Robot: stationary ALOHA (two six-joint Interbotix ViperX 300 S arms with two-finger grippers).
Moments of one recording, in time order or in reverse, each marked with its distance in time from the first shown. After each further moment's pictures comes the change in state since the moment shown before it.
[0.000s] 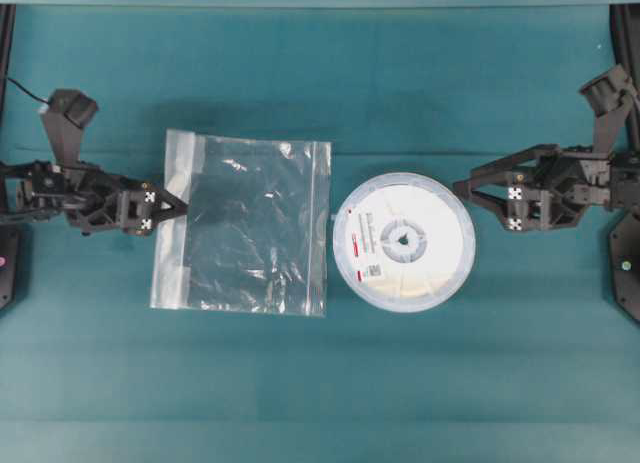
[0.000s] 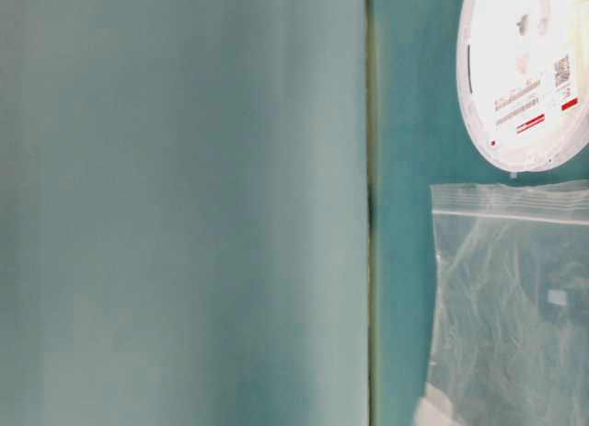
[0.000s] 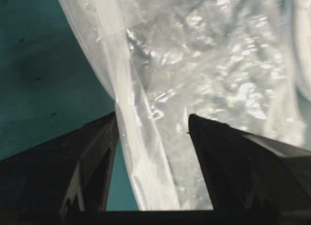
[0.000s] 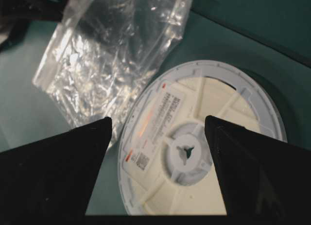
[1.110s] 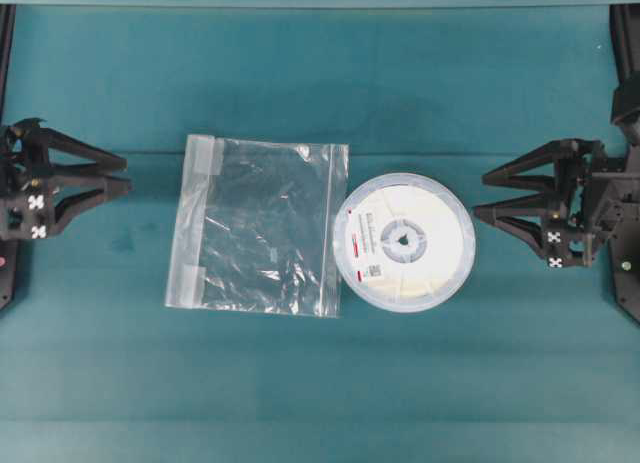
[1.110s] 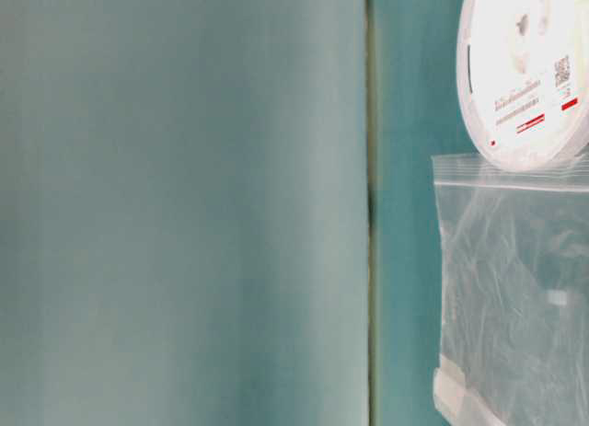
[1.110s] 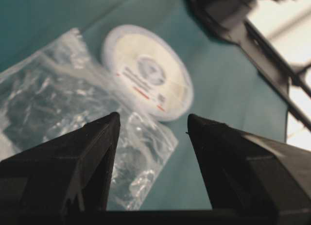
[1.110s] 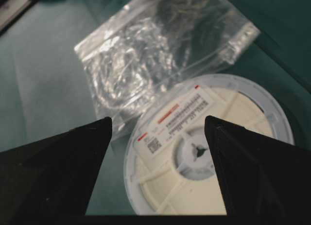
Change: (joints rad) left arm -0.075 -0.703 -0.008 0.005 0.279 0.370; right arm 0.072 -0.175 0.020 0.000 0.064 -0.359
